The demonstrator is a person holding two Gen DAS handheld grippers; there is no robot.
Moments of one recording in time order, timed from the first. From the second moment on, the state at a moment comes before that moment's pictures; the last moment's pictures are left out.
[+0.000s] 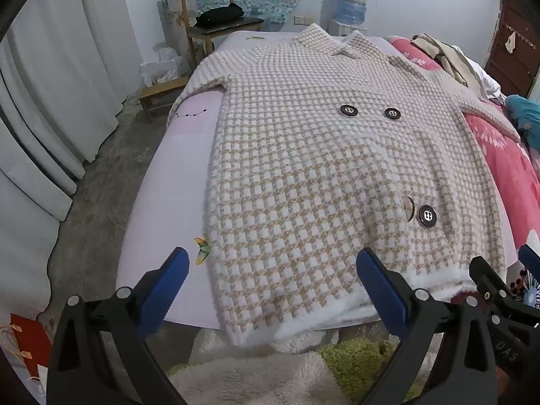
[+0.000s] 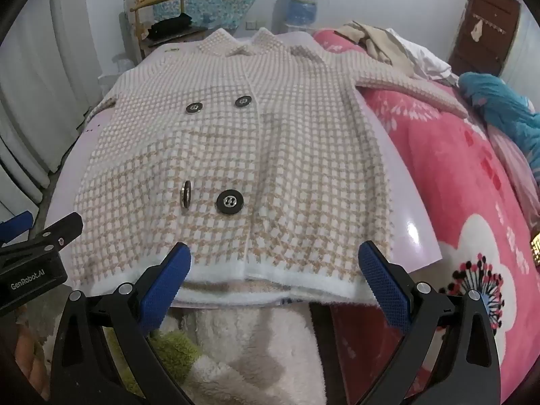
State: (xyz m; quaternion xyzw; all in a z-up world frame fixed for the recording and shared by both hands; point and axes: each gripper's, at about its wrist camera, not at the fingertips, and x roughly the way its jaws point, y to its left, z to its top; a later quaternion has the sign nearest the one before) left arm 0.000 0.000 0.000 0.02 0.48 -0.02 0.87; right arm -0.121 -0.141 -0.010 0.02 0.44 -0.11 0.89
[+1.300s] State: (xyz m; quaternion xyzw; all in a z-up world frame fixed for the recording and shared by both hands) left arm 0.003 -0.001 0.002 0.02 0.49 -0.02 0.87; right arm -0.118 -0.136 -0.007 0.02 0.44 -0.12 0.89
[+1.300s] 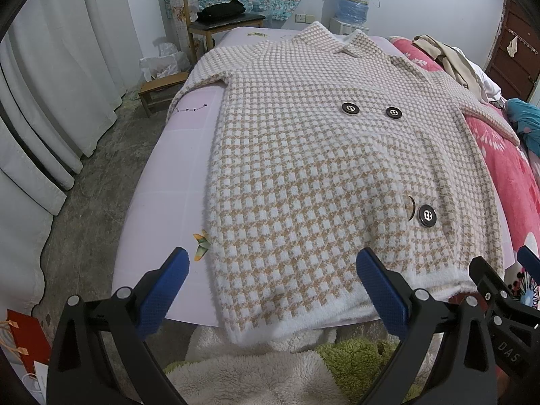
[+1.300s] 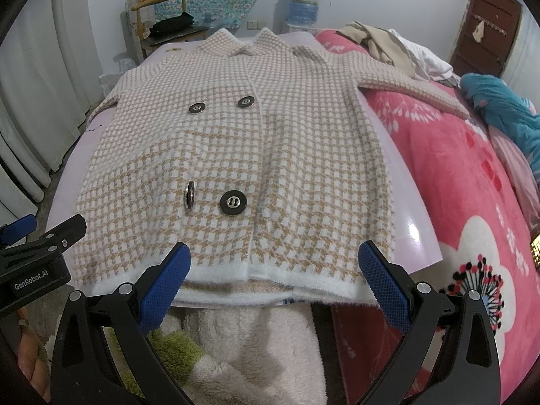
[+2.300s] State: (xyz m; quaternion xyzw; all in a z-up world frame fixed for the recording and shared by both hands) left arm 0.003 0.003 0.005 0.01 0.49 -0.02 0.87; right arm -0.120 -0.137 -0.006 0.02 0.44 -0.11 0.89
